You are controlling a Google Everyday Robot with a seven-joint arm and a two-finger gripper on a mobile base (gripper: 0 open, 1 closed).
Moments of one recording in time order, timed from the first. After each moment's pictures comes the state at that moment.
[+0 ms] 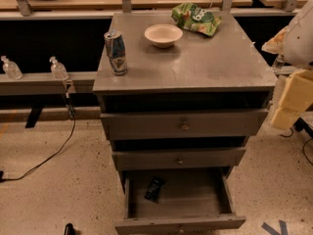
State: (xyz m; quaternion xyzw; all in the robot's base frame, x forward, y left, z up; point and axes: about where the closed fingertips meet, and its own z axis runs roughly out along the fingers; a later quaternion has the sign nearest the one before) arm 0.438 -0.215 0.981 -0.60 0.78 -0.04 0.17
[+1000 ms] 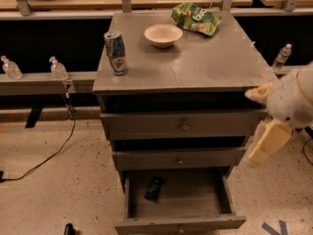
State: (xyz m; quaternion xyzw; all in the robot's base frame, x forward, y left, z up) arm 0.445 -0.216 0.870 -0.58 0.78 0.08 0.23
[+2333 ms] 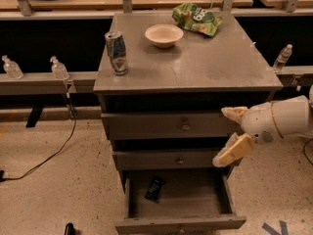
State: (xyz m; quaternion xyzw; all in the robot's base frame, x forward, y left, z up) arm 0.491 -0.179 0.776 -0.51 0.75 0.23 0.34
